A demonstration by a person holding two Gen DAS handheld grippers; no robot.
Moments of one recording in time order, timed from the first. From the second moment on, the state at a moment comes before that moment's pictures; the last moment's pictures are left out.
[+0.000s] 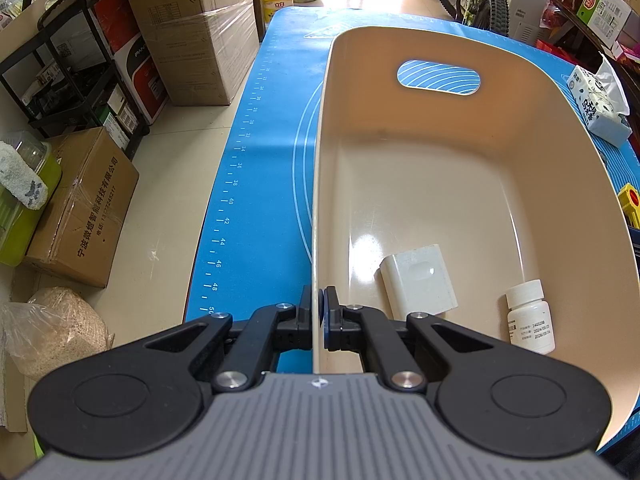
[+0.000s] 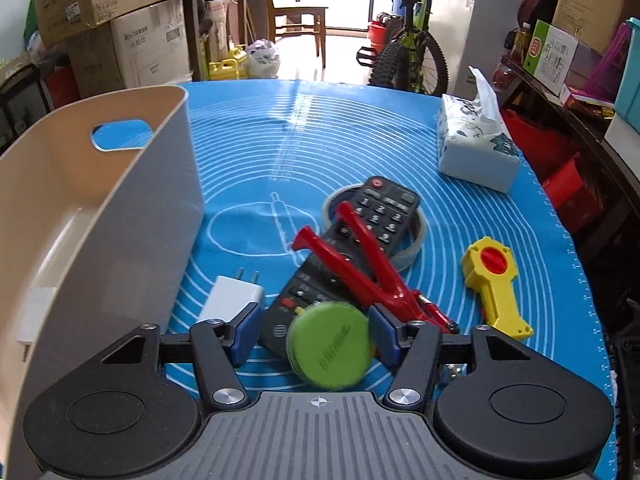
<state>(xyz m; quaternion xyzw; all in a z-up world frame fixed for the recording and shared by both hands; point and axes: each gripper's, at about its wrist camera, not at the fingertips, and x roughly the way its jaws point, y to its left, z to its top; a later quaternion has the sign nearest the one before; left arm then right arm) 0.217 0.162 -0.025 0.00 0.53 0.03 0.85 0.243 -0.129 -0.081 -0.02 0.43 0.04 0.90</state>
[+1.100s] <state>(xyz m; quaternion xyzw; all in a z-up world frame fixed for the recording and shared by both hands) 0.216 0.162 -0.025 0.00 0.53 0.03 0.85 0.215 -0.151 -0.081 0.05 0.41 0.07 0.91</state>
